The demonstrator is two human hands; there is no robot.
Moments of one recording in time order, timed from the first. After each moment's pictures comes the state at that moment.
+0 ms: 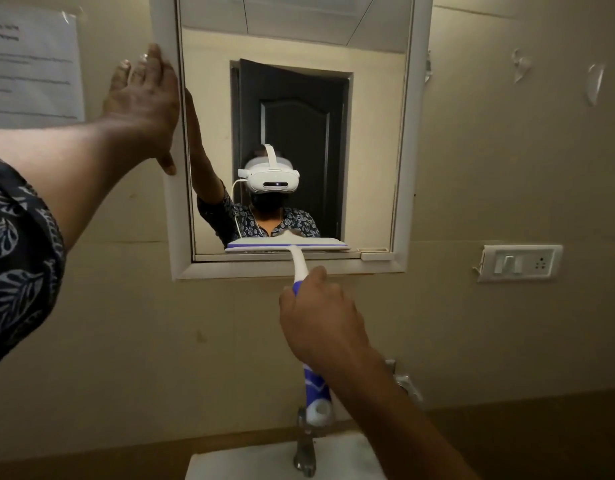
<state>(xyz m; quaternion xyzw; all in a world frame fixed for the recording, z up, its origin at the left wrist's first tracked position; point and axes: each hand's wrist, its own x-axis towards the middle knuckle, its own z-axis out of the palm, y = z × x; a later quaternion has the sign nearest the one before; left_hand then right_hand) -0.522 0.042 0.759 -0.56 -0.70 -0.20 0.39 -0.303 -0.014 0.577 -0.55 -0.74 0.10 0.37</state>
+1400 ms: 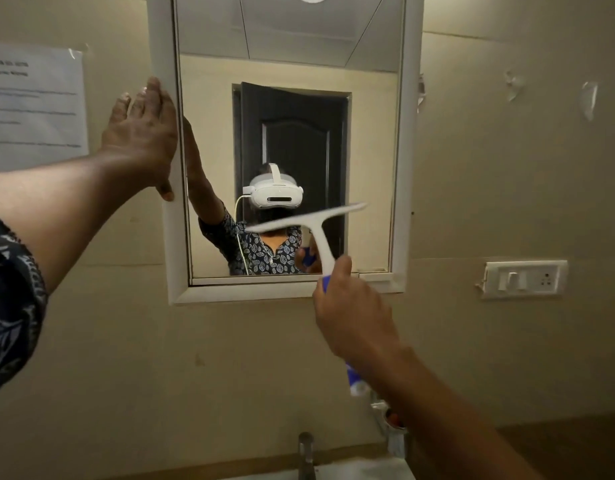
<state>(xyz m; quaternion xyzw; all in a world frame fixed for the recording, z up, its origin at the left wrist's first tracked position) -0.520 0.044 0.762 -0.54 -0.73 -0.16 0.40 -0.265 0.035 0.583 -0.50 -0.74 -0.08 0.44</state>
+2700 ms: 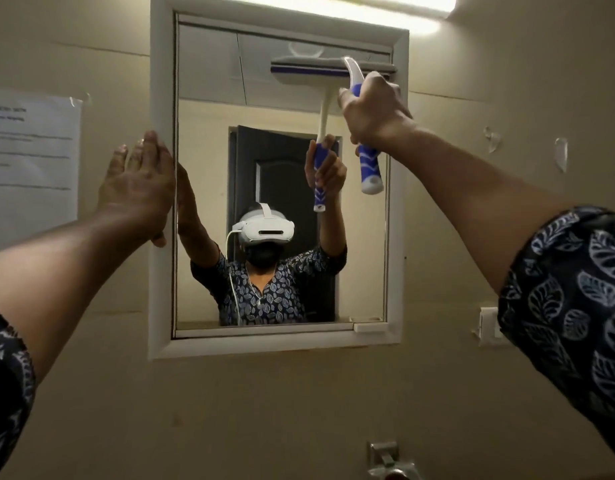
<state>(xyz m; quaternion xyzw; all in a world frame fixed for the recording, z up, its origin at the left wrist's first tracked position) -0.510 0.049 0.759 -0.50 -0.75 -0.15 0.41 -0.240 0.078 0.856 -0.39 -0.69 -0.13 0.60</state>
